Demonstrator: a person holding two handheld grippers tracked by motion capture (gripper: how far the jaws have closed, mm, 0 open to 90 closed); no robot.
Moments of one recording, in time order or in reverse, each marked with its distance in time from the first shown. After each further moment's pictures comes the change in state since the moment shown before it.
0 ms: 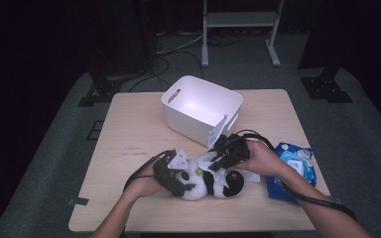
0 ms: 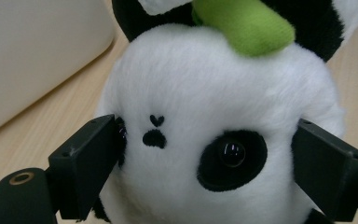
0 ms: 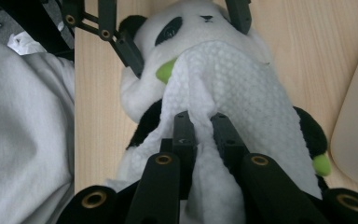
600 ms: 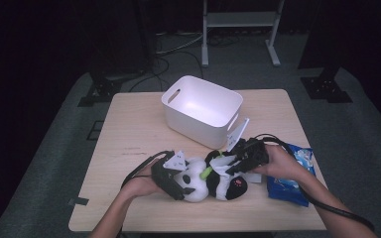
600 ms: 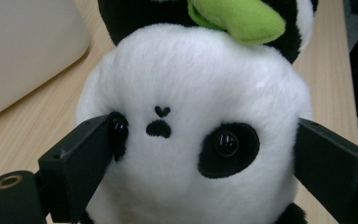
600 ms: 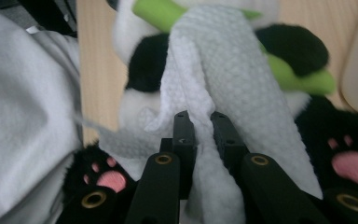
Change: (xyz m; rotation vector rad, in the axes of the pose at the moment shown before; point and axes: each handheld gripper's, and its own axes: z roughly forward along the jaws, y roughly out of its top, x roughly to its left) left arm 0.000 -0.005 -0.009 -0.065 -0.110 -0.036; right arm -0.004 -0.047 -0.014 0.020 0.015 0.058
